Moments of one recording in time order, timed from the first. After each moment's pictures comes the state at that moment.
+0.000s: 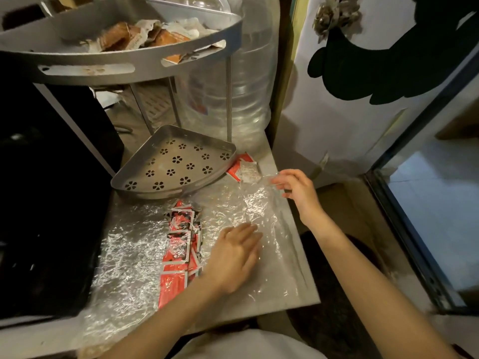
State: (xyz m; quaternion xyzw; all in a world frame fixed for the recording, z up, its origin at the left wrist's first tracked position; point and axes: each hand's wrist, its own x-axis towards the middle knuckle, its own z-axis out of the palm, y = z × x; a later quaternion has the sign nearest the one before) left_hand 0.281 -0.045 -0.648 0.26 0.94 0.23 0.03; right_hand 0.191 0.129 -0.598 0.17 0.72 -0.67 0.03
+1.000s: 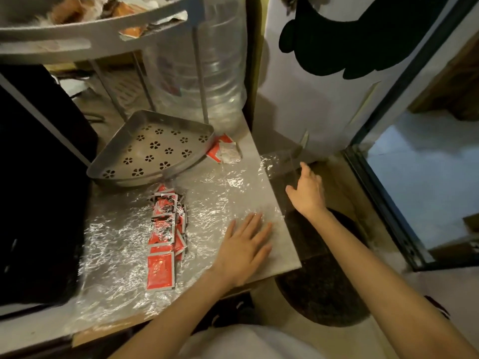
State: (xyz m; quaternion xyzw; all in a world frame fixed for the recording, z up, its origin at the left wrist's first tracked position) left_hand 0.314 -0.008 -0.664 0.31 0.92 0.17 0.15; right_hand 0.239 0.179 -0.629 0.20 0.95 -0.25 0.03
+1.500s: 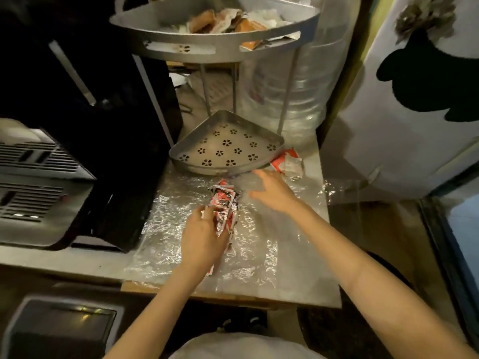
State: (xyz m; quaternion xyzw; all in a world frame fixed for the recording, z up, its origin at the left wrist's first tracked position) left_hand 0.311 -0.115 -0.627 -0.15 0.95 0.27 0.01; right_hand 0.186 0.032 -0.607 -0.18 0.93 -0.28 0.18
